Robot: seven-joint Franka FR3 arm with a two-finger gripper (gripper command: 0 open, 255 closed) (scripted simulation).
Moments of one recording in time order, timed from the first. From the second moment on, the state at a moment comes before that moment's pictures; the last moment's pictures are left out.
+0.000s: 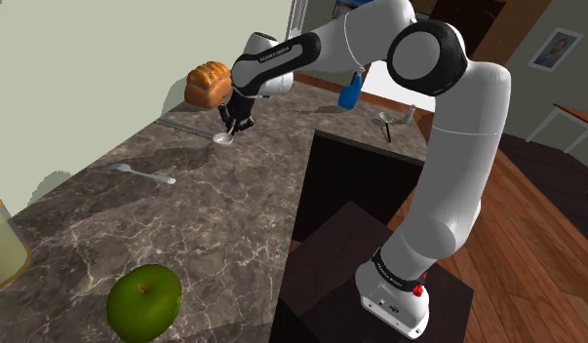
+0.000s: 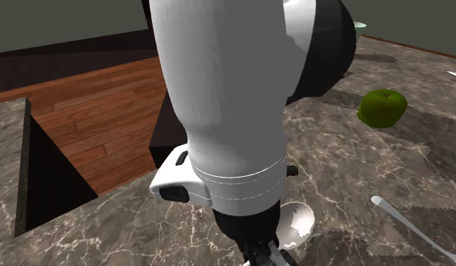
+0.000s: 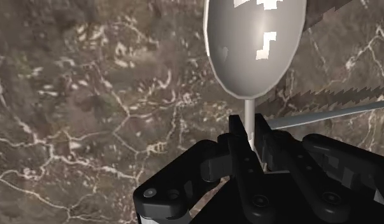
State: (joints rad) arm -0.07 0.38 0.12 -1.87 0.13 2.42 0.96
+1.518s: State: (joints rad) arm -0.07 0.26 0.12 -1.72 0.12 2.16 1.00
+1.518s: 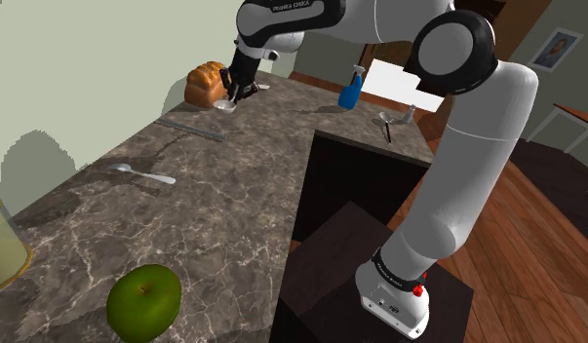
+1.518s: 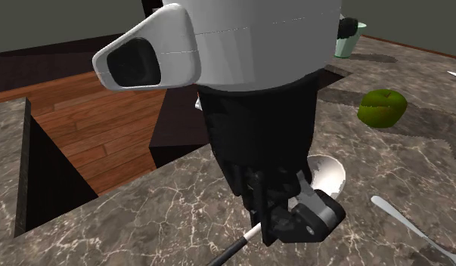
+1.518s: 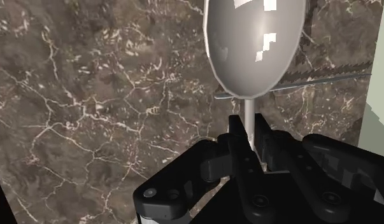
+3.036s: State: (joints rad) arm 0.09 -0.32 0.28 -2.36 0.19 2.26 1.27
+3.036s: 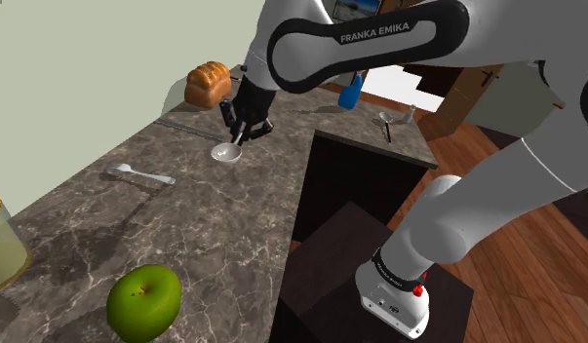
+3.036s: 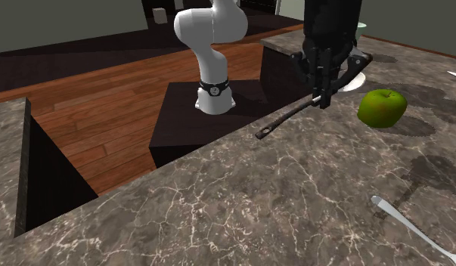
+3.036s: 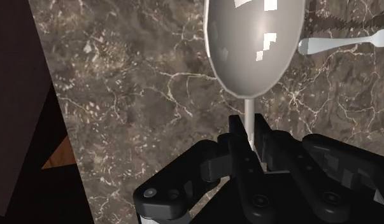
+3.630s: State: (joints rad) arm 0.20 -0.52 0.40 -2.51 0.27 2.23 1.45
